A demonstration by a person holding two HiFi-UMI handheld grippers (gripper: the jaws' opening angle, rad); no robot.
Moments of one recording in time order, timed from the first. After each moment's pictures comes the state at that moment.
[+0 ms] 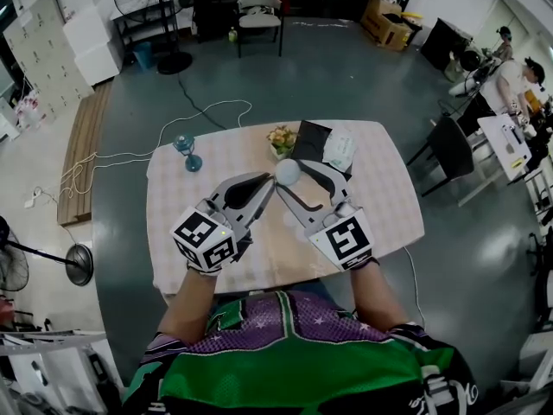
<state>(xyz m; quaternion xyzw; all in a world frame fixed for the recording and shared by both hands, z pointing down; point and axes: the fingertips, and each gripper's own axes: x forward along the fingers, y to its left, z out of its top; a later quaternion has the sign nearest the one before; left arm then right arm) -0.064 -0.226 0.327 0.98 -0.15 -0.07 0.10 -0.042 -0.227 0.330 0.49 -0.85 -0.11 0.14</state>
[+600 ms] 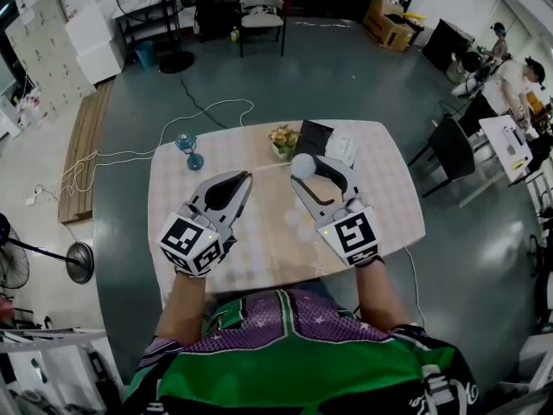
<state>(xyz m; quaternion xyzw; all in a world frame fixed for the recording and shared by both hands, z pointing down) -0.107 -0.240 0.328 0.97 -0.23 -0.05 0.04 -0.012 -0.229 0.333 0.53 -0.82 -0.11 0.16</state>
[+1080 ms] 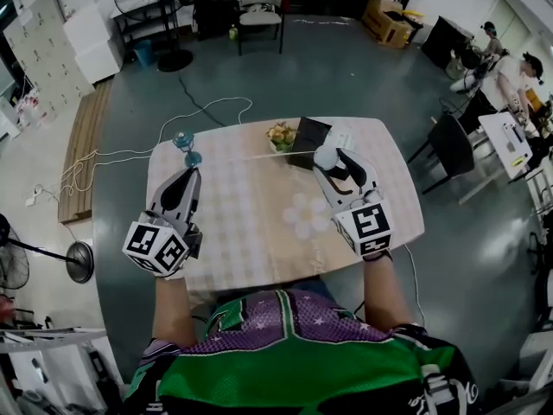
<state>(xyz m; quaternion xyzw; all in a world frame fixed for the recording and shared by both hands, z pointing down) -0.195 -0.276 0.339 0.93 -0.35 -0.08 0.08 0.050 -0.231 0.341 0.59 -0.79 -0.08 0.16</state>
